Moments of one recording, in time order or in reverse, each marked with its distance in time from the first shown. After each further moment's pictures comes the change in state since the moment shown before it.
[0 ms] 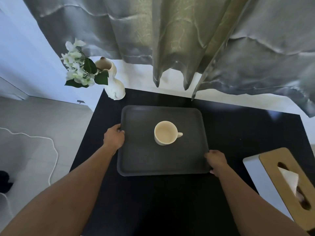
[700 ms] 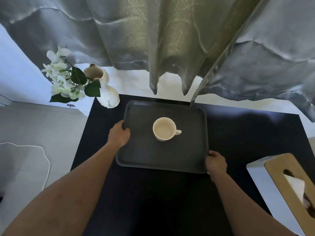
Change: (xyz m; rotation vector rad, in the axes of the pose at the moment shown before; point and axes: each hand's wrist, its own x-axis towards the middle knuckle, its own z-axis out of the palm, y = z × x) left_hand 0.055 0.039 0.015 0.149 -0.148 0.107; right_hand 0.017 -0.017 0.025 0.073 0.178 -0.006
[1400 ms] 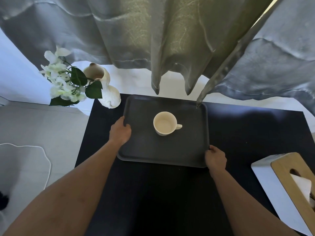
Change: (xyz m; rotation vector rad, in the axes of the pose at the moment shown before) left_hand 0.021 0.000 -0.006 -0.030 0.013 -0.004; right_hand 0.004 -0.012 0.019 0.039 0.049 -0.040
